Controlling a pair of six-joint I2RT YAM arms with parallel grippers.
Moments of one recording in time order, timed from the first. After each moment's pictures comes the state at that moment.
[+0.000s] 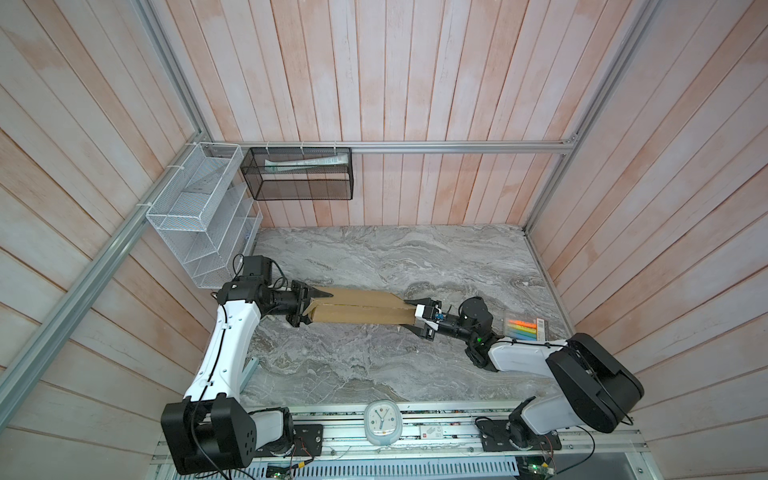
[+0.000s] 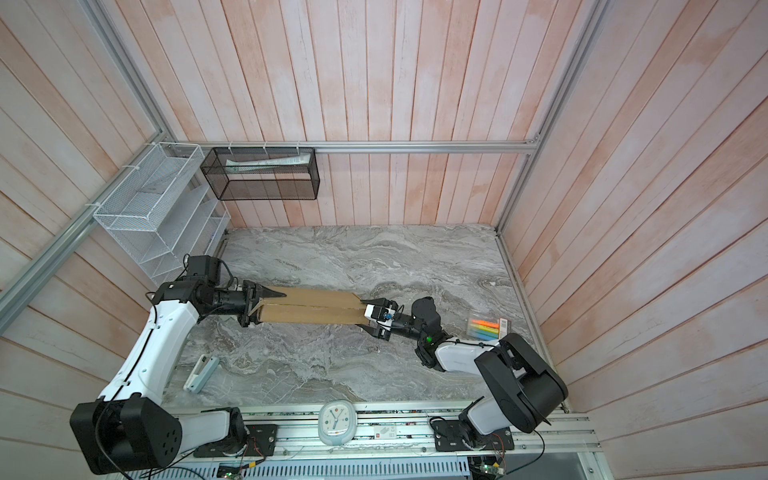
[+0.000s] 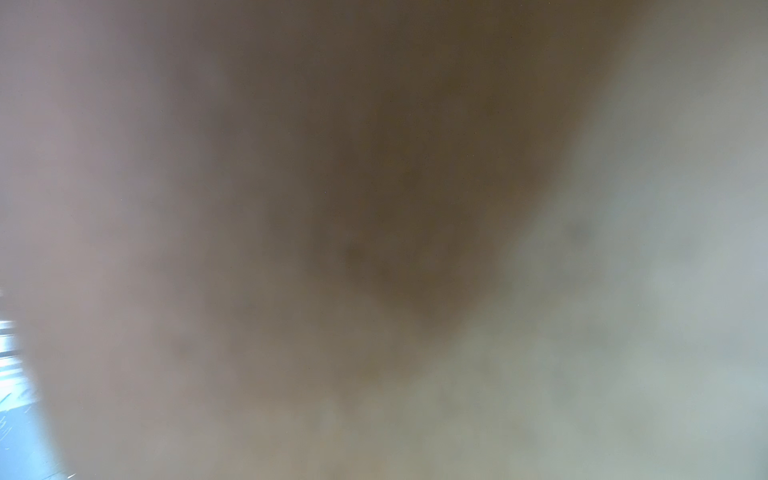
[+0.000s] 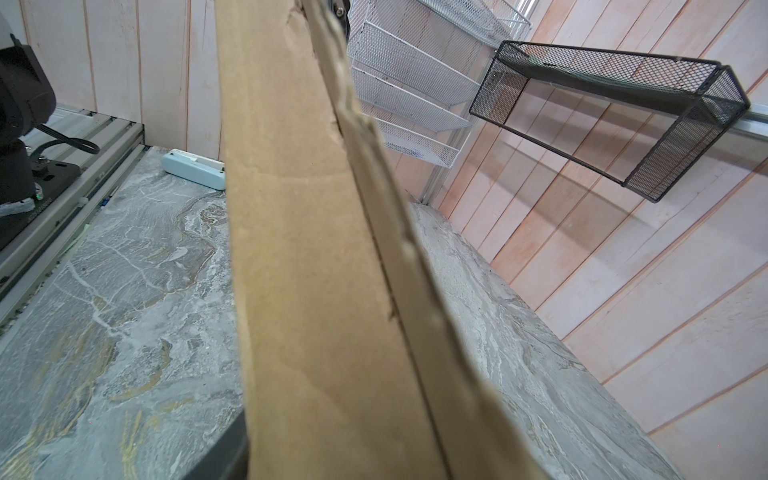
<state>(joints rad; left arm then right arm) 0.08 1.27 1.15 -1.05 0.99 -1.08 0.62 1.47 0.45 0.95 -0.65 -0.41</state>
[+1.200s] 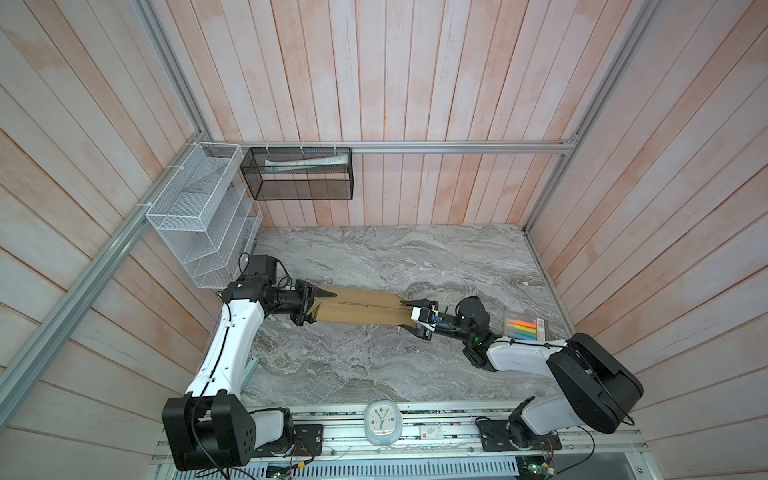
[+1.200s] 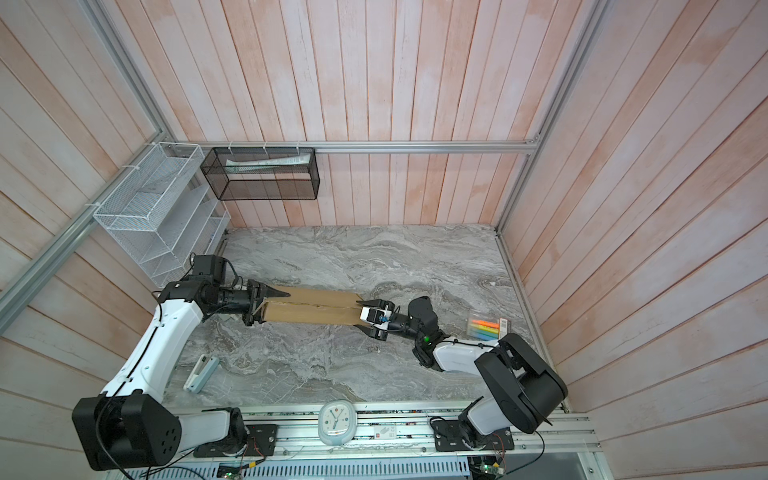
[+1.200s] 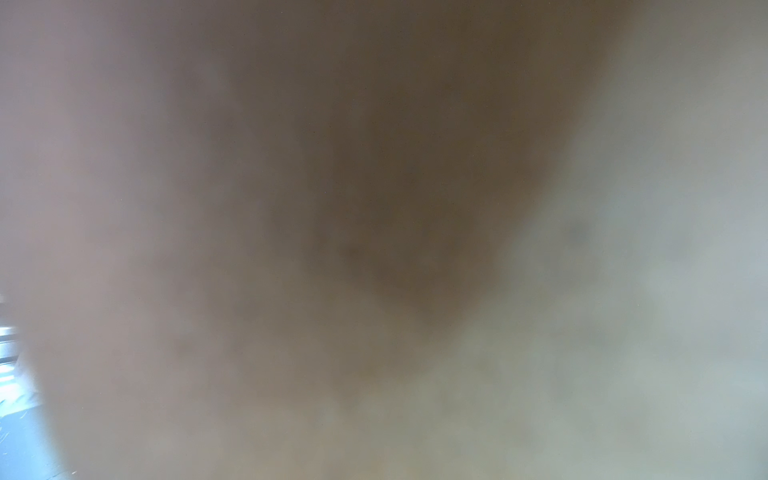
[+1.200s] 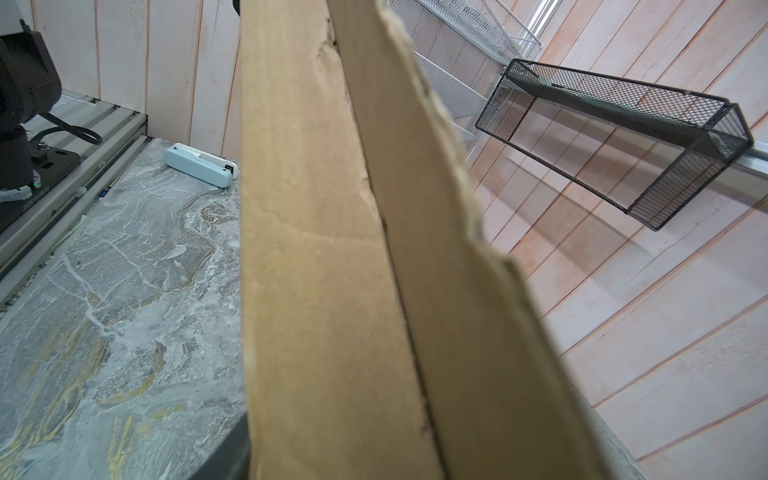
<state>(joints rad) 0.05 1.28 1.13 -1.00 0.99 -1.12 0.65 1.47 0.47 0.93 -0.64 -0.47</state>
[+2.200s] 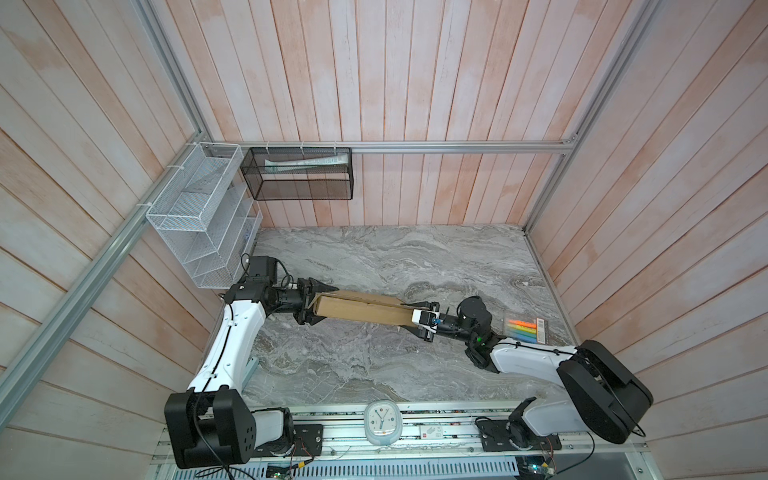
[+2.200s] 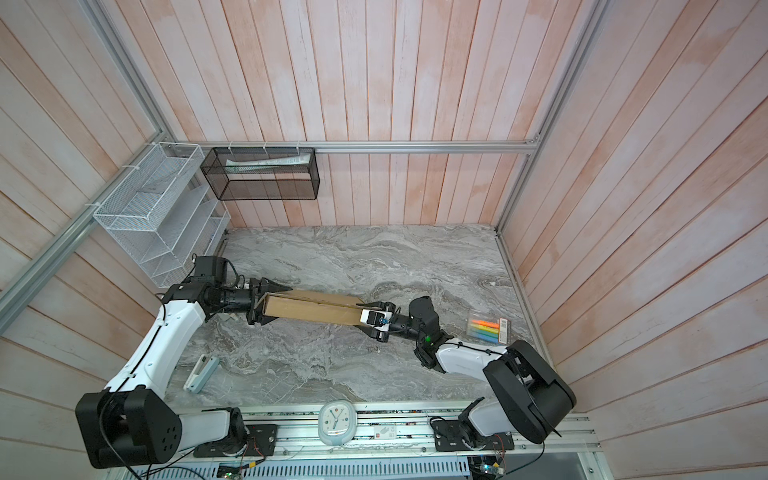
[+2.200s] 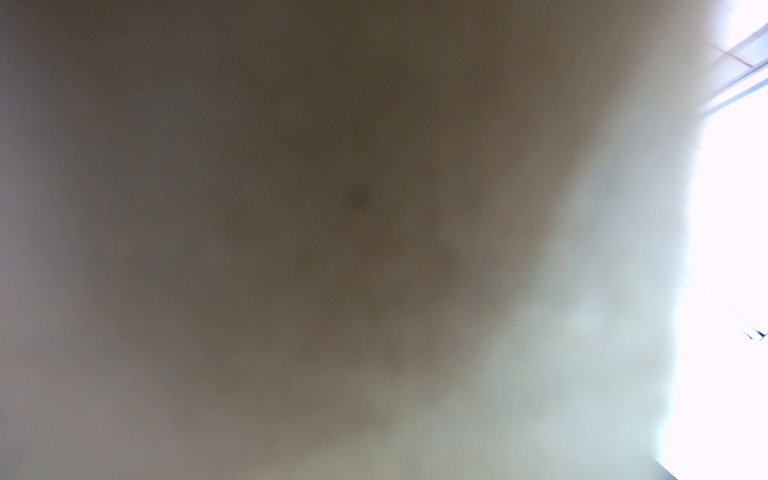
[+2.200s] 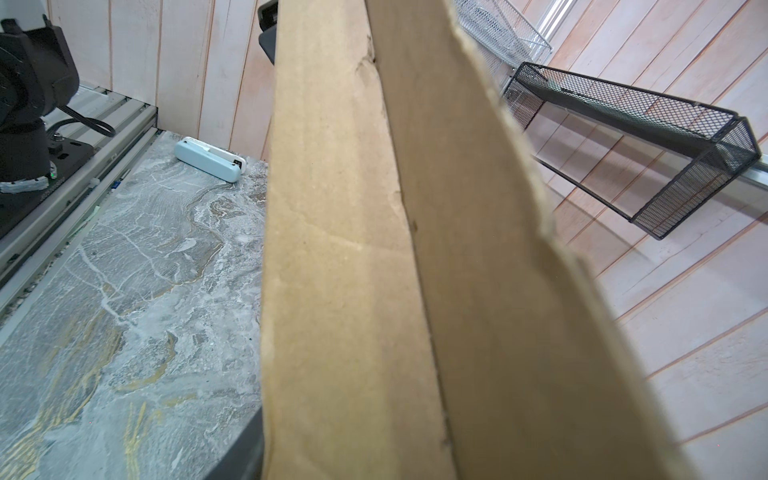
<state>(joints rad) 0.06 1.30 1.09 -0.90 1.07 -1.09 0.65 1.40 0.47 0.83 -0.64 -0.52</state>
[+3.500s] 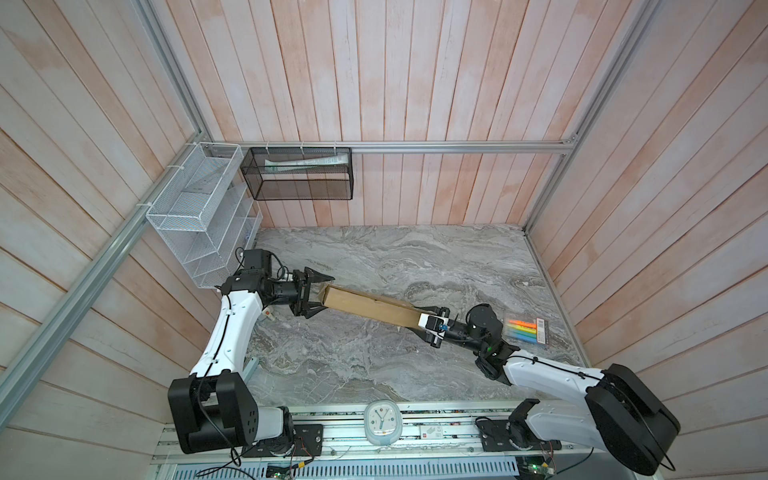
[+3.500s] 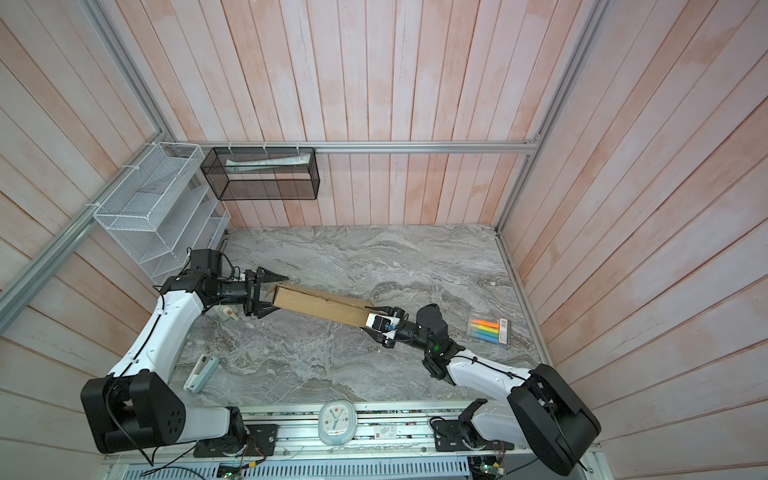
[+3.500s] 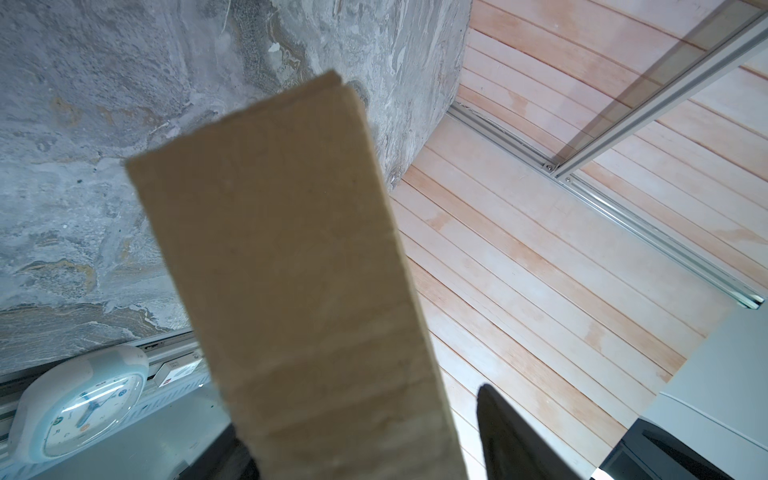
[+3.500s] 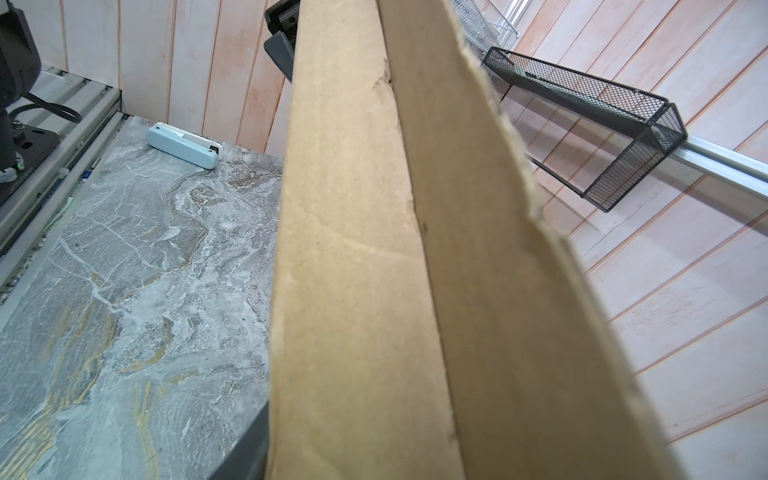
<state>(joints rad) 0.12 1.38 1.17 -0.91 1.09 -0.97 0.67 1.23 0.38 0.73 -0.51 -0.52</state>
